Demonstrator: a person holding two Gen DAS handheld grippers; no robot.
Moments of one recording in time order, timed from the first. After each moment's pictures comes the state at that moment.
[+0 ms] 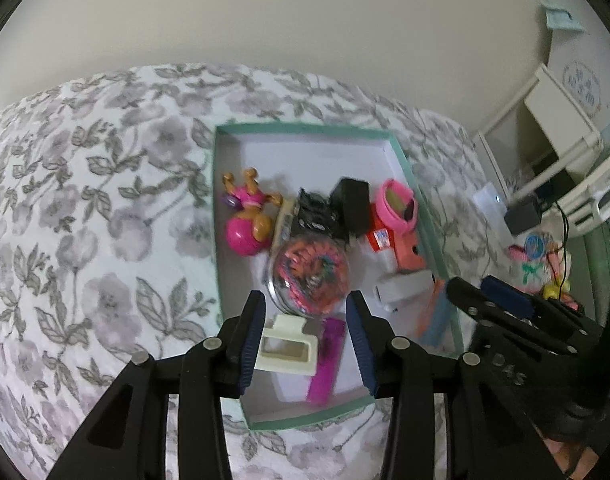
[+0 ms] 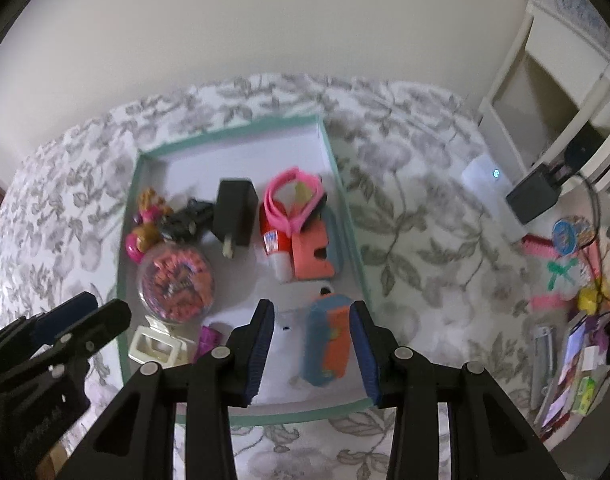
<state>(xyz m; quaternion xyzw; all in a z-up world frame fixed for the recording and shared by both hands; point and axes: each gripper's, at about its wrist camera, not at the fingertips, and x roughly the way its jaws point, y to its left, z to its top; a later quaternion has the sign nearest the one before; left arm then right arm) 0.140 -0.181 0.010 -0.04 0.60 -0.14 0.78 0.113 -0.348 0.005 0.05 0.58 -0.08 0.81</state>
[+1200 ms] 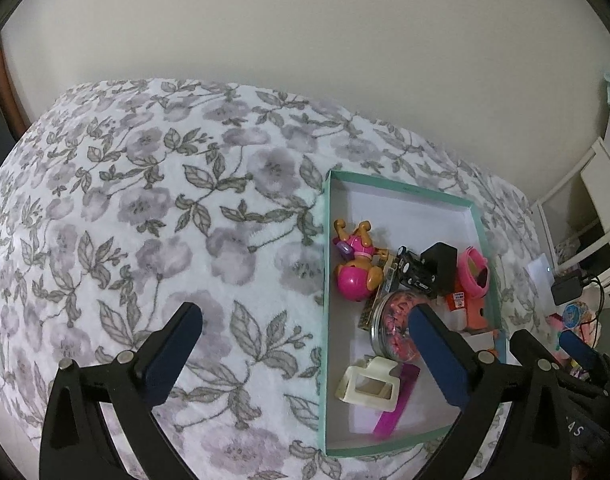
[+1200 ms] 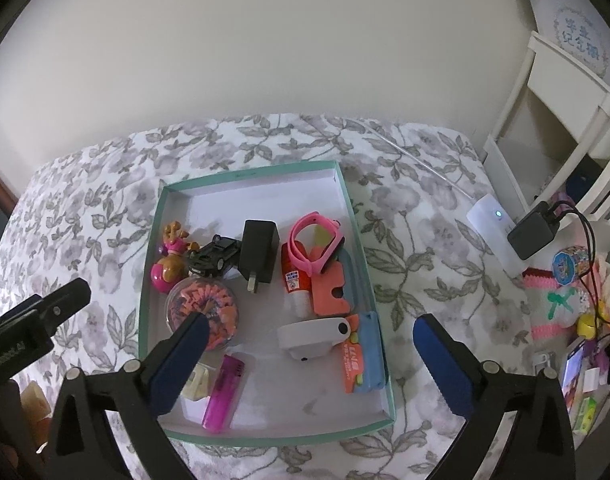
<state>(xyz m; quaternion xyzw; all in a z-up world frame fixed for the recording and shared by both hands) 0.152 -0.117 0.019 -0.06 0.56 -0.02 0.82 0.116 -0.337 0.022 0.04 0.53 -0.06 0.84</state>
